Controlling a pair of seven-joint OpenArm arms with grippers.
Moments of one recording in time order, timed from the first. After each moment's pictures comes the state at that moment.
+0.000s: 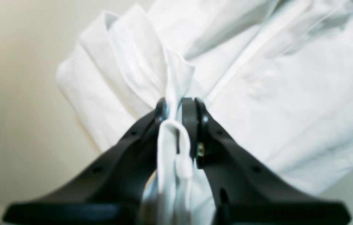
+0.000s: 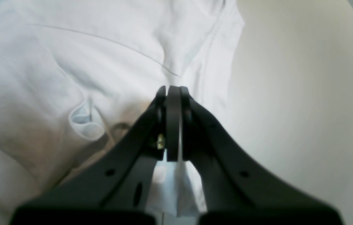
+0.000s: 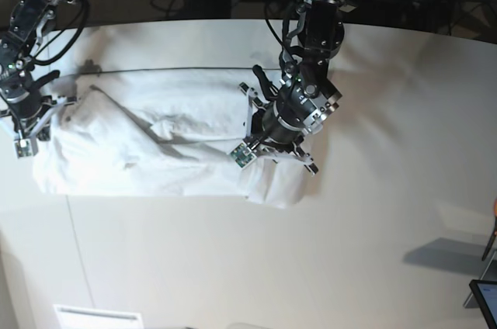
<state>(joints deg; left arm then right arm) 0.9 1.8 13.8 106.3 17.2 -38.0 56.3 -3.9 4.6 37.3 98.4 -3.1 40.8 -43.4</state>
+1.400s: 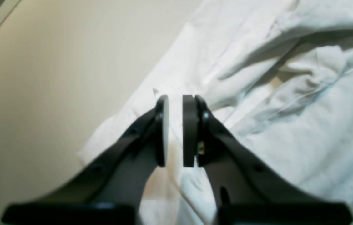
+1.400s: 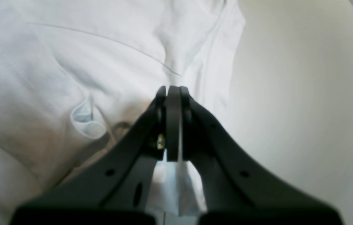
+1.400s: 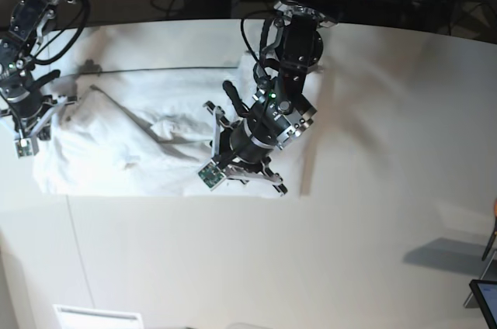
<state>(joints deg) -3.8 6.2 17.0 103.2 16.9 -33.8 50.8 -4.0 4.4 37.3 98.4 -3.1 40.8 -43.5</state>
